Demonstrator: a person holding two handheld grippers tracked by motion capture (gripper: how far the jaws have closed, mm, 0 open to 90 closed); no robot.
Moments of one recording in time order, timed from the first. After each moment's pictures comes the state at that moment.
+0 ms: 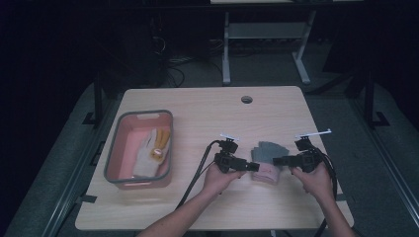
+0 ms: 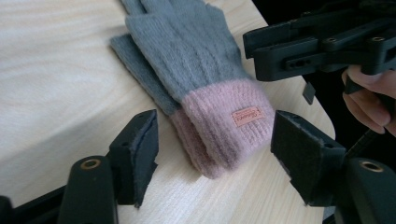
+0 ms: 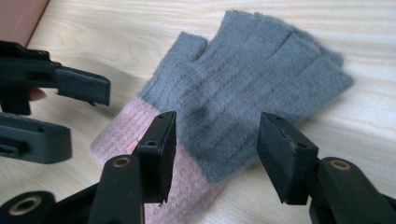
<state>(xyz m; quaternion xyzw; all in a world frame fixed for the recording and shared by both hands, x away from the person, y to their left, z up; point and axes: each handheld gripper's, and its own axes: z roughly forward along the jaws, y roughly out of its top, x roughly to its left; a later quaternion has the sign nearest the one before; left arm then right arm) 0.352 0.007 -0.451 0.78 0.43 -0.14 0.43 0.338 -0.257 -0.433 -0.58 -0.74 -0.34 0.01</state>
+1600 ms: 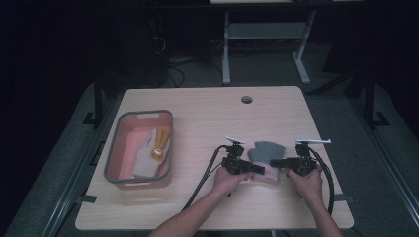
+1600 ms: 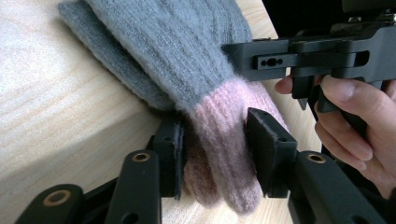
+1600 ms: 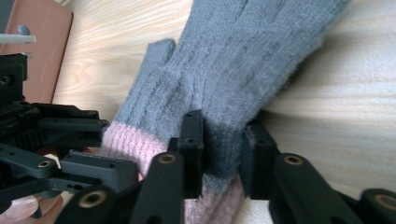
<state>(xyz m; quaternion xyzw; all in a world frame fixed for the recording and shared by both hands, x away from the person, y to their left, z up) 0.362 -0.011 -0.481 0.75 0.46 -0.22 0.42 0.341 -0.260 -0.471 -0.65 -0.65 -0.39 0.09</state>
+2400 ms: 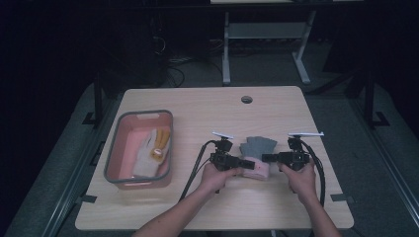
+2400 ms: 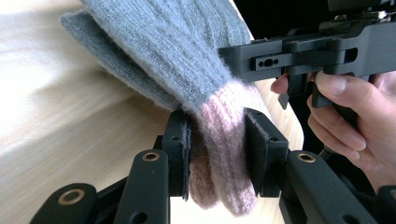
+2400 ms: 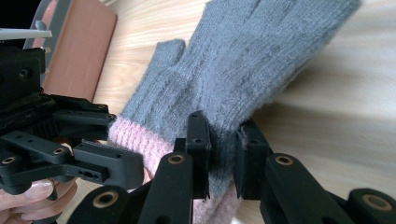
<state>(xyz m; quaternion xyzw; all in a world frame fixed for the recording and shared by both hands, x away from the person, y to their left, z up) 0.359 0.028 -0.450 0.75 0.44 -0.20 0.45 0.346 -0.231 -0.442 -0.61 -0.66 -0.42 0.10</state>
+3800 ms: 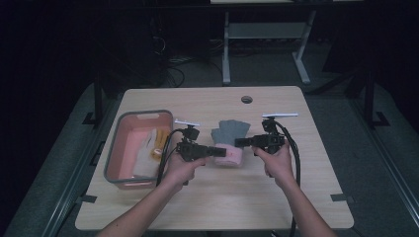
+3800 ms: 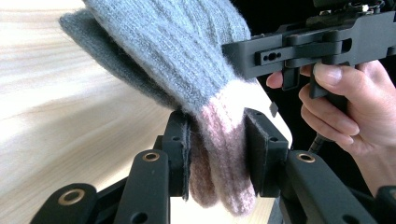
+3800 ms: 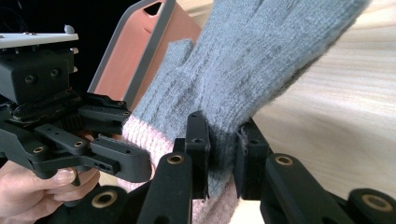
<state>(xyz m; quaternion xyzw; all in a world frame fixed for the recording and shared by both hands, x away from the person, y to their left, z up) 0.356 0.114 -0.392 0.74 0.44 -0.16 0.48 0.370 -0.158 -0.387 -0.54 -0.69 -0.46 0.14</state>
